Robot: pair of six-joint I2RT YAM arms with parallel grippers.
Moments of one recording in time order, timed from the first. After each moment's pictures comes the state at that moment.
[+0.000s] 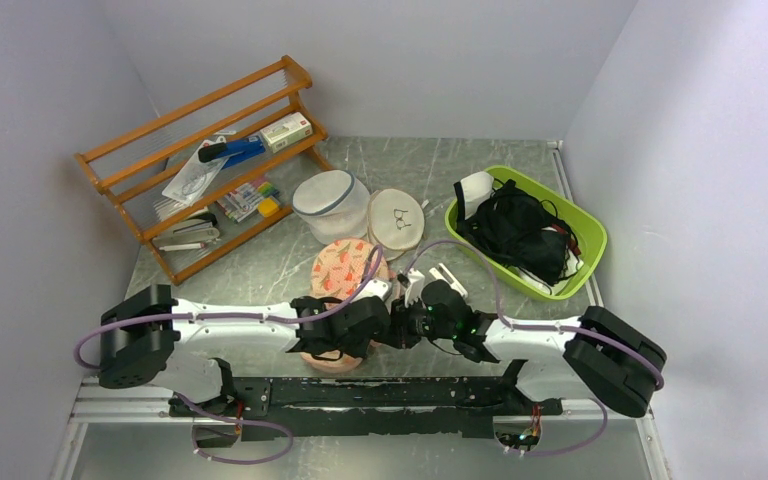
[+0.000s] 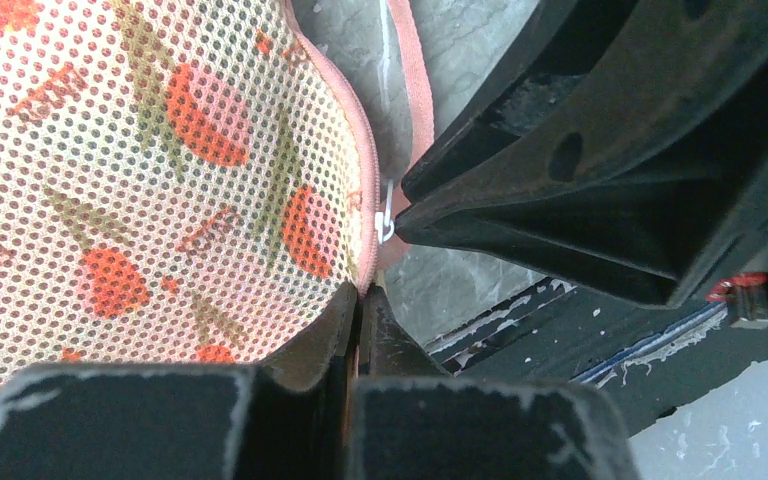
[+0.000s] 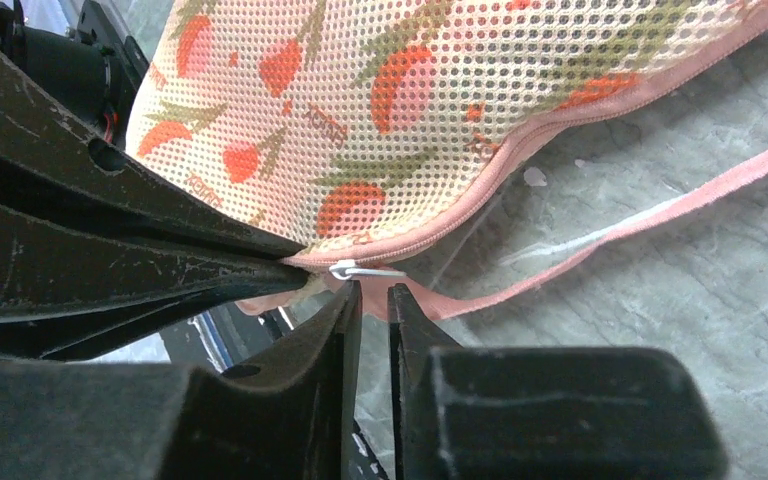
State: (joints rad) left arm -1.30 1.43 0.82 -0.43 -0.29 -0.75; right arm 0.93 1.23 0.26 0.43 -0.29 0.59
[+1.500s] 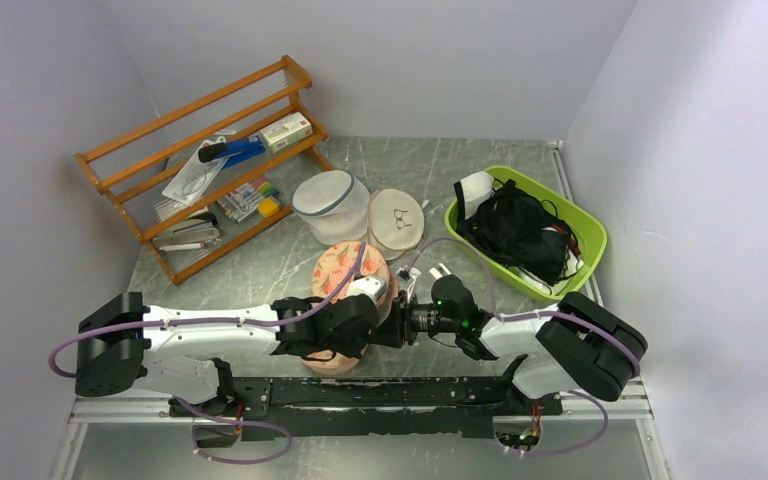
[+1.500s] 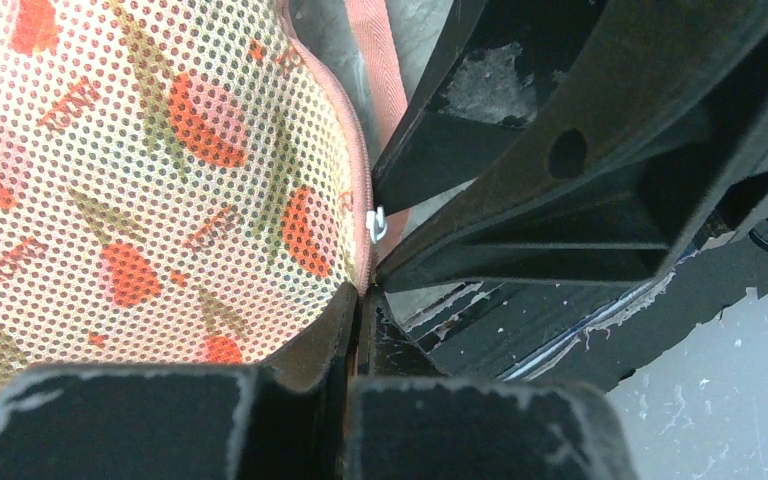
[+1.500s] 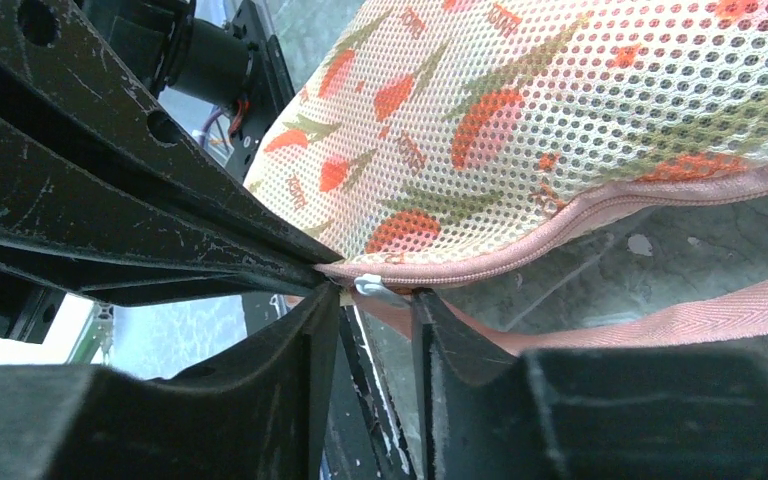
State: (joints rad) left arm -1.30 1.31 0.78 -0.42 -0.26 -0.75; right arm 0.83 1.37 0.20 0.81 -0.58 0.63
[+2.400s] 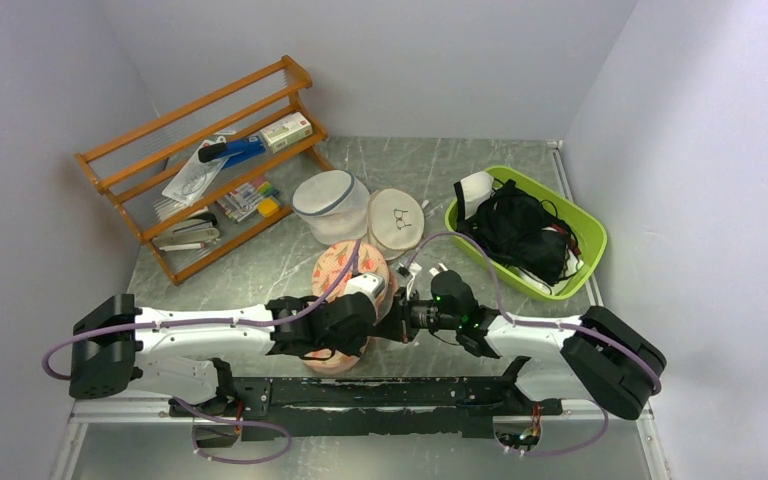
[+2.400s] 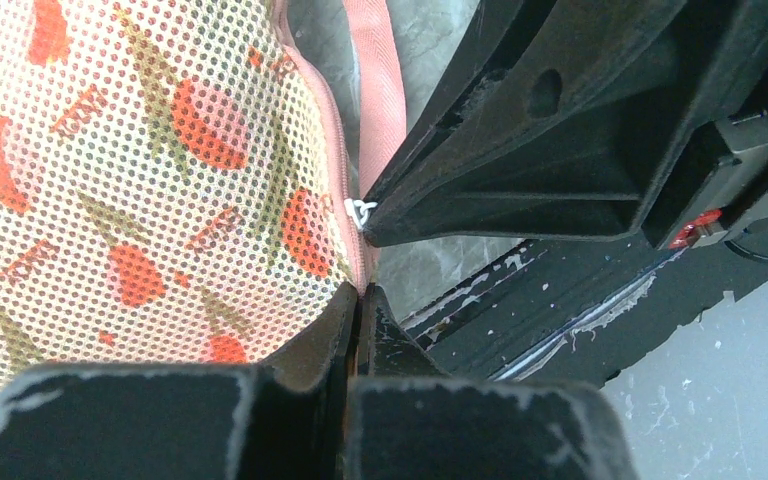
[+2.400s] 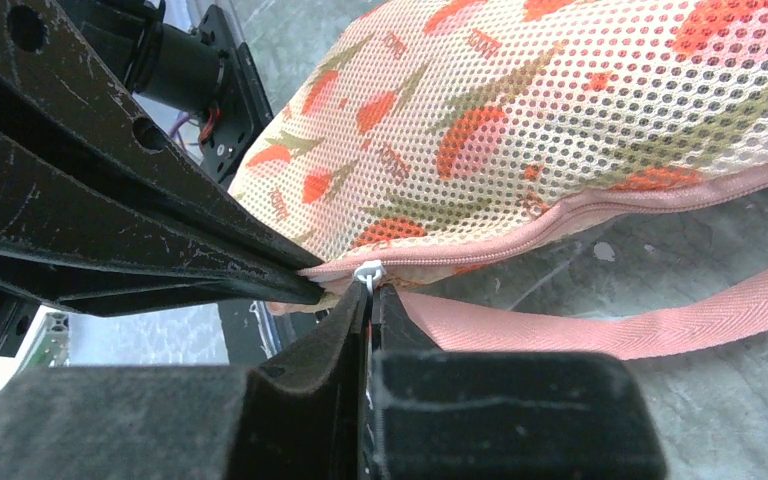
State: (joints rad) left arm -1.30 1.28 0.78 -0.42 -0.27 -0.75; right arm 0.84 1.25 0.25 0.60 -0.51 0.55
